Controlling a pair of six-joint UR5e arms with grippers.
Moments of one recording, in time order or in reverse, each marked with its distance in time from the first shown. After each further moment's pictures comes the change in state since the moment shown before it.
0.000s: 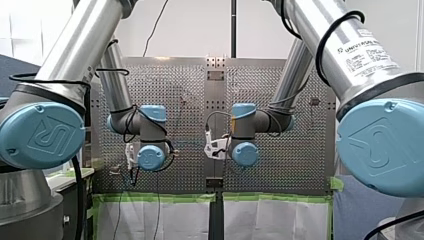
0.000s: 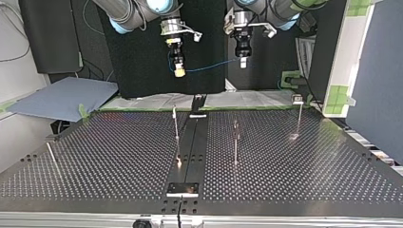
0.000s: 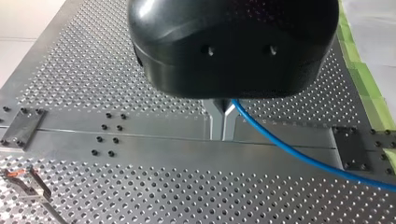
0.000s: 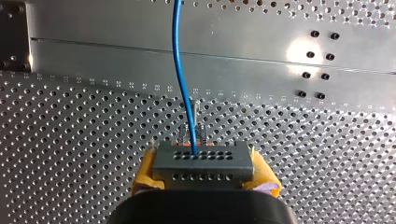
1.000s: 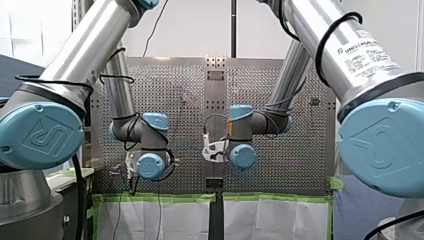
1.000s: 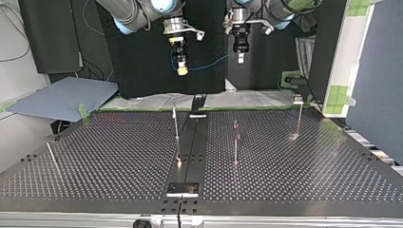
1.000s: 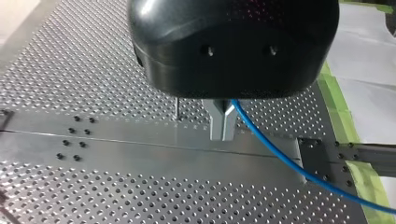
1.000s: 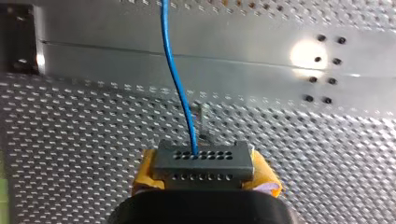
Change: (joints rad) left arm -0.032 -0.075 -0.003 0.007 -0.015 -0.036; right arm 0.027 0.027 -0.016 0.027 0.026 0.000
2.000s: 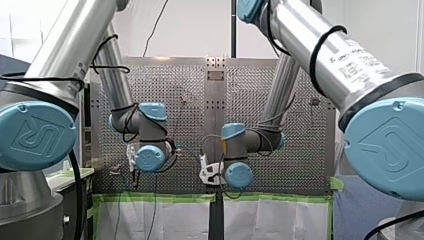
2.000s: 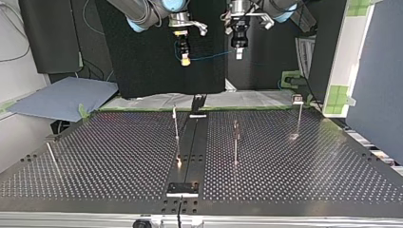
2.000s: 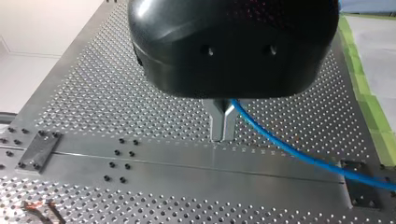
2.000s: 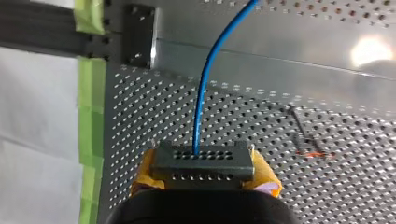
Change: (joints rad) left arm -0.058 0.120 -0.034 -0.008 -0.031 -0.007; right arm 0.053 0.116 -0.017 0.048 0.093 0.053
